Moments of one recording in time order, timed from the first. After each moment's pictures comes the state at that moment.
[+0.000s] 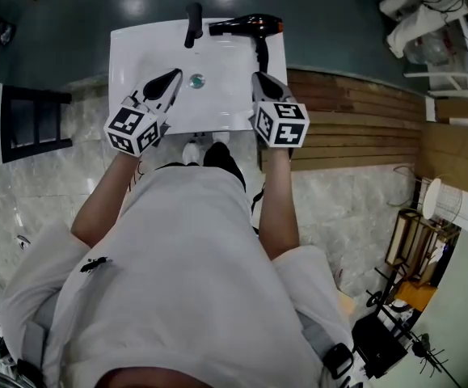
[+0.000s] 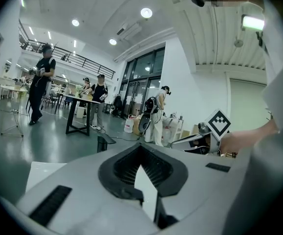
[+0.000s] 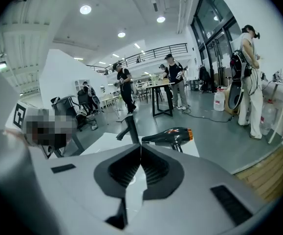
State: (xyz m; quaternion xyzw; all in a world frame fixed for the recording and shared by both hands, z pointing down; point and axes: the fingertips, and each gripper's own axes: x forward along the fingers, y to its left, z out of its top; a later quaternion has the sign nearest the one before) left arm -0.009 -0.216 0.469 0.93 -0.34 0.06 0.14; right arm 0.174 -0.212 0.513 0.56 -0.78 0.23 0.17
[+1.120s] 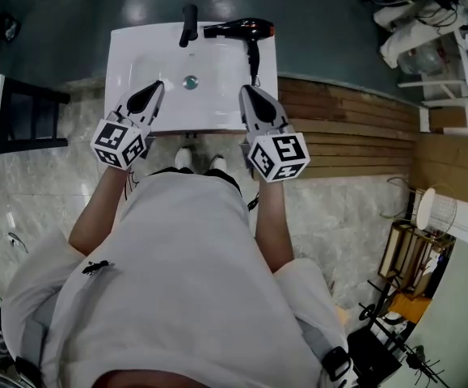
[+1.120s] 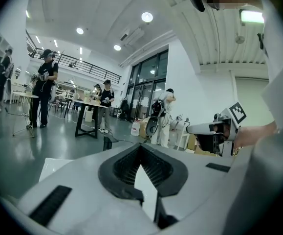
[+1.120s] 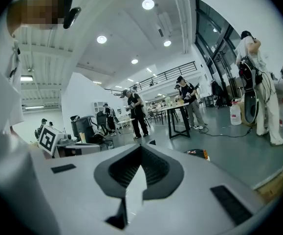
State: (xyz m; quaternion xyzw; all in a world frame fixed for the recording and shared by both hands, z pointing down) left arm -0.032 -0.171 0.457 0.91 -0.39 0.05 0.13; right arm 0.150 -0.149 0.423 0.50 -0.85 0.15 0.03
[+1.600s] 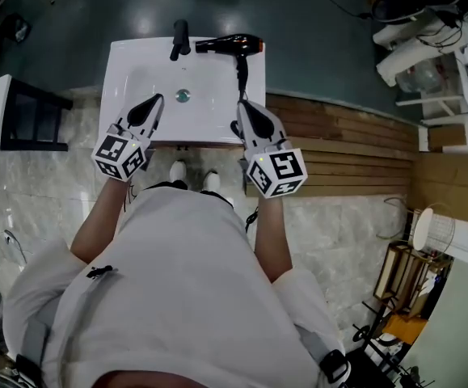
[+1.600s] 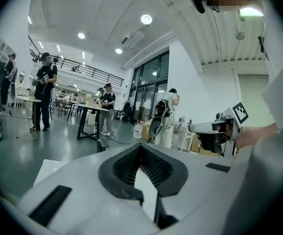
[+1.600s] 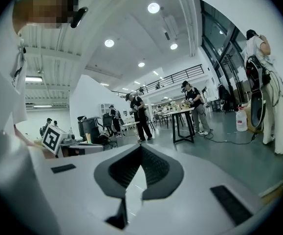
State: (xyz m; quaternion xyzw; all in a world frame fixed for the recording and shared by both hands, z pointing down) left arm 0.009 -0.154 0.435 0.90 -0.42 0.04 0.12; right arm 0.190 -0.134 0.396 0.47 -0.87 0.12 0.03
